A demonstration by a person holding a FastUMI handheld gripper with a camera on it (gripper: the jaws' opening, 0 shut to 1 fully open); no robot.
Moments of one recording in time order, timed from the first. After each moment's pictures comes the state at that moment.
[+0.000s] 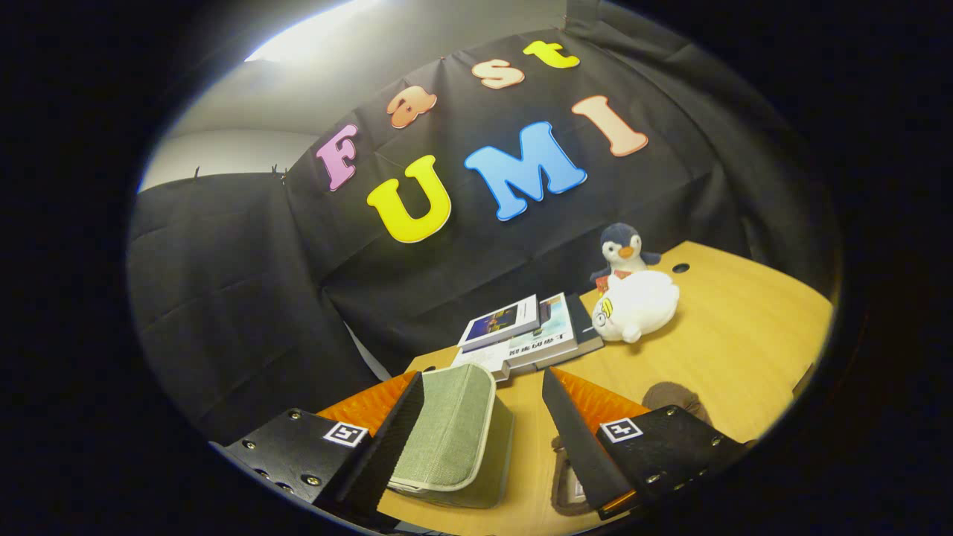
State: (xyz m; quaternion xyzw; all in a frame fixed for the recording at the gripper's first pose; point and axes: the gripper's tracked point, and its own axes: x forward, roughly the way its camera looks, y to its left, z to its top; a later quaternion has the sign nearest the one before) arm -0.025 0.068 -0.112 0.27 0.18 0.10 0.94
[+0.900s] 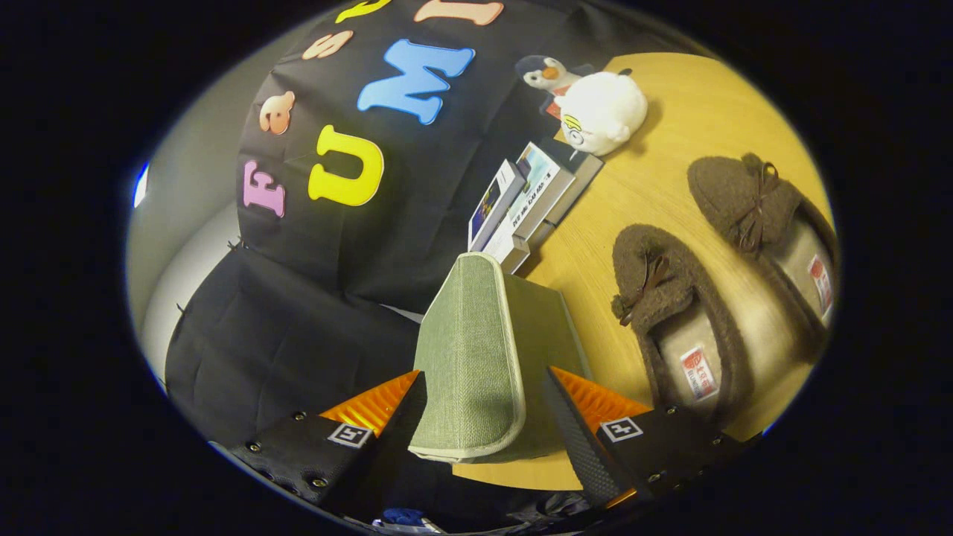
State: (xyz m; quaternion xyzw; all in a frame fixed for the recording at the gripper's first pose) arm -0.042 0.134 -0.199 0.53 0.34 0.15 0.76
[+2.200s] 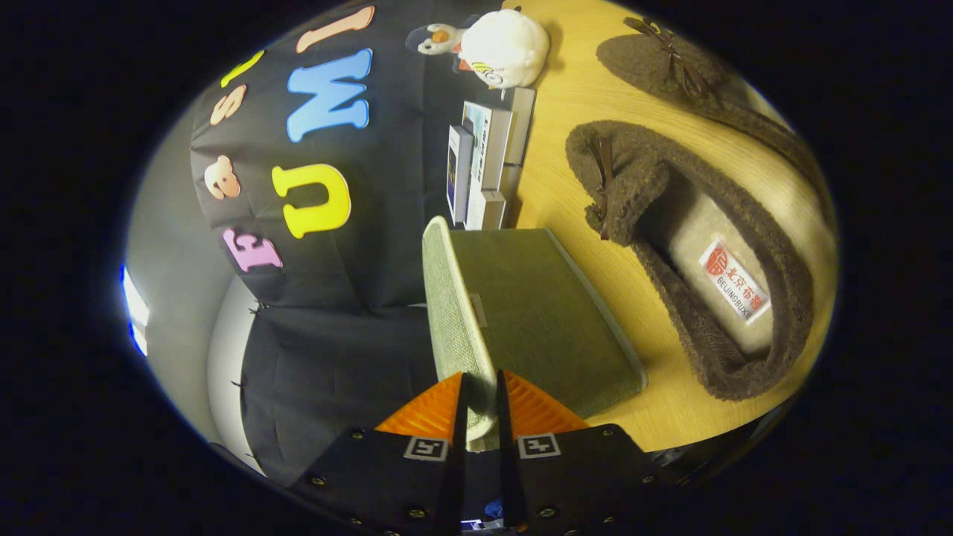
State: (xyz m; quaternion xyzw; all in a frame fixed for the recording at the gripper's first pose) arm -0.049 0.149 -0.210 0.66 0.37 0.15 0.64
